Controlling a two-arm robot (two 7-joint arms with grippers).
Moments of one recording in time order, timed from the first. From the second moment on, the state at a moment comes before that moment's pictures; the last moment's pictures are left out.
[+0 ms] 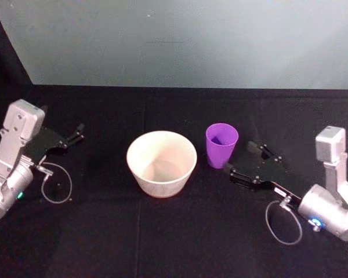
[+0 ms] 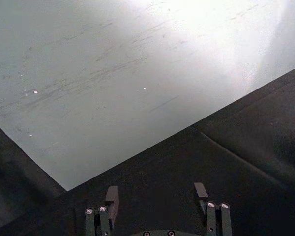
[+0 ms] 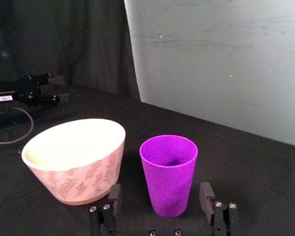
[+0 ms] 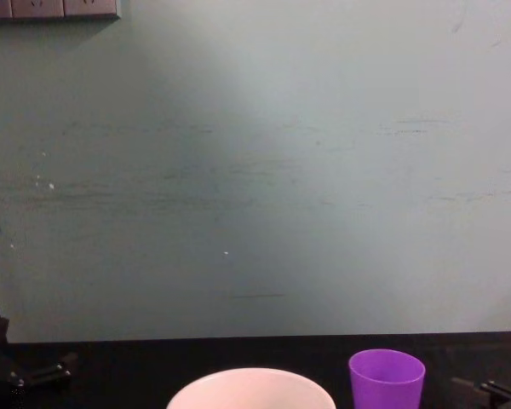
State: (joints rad) left arm -0.20 0.60 0.45 -1.41 -0.25 -0.12 0.03; right arm 0.23 0.50 -0.44 -1.24 0.52 -0.24 0.56
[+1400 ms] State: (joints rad) left arm -0.20 0.60 0.45 -1.41 -0.25 -0.12 0.03; right arm 0.34 0.33 -0.41 -1.07 0.35 -0.28 0.52
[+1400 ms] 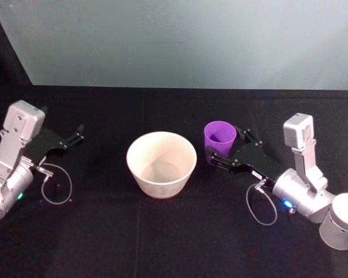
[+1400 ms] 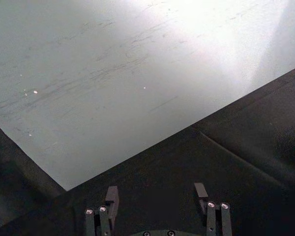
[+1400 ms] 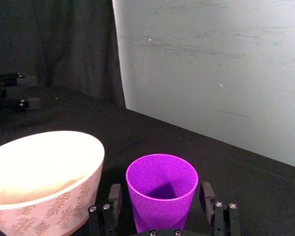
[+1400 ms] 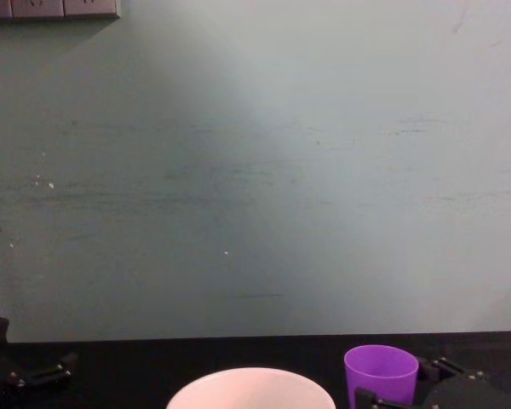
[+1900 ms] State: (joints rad) left arm -0.20 0.60 0.45 -1.41 -0.25 -0.12 0.03; right arm 0.35 0.29 -0.38 -1.04 0.33 -0.28 0.54
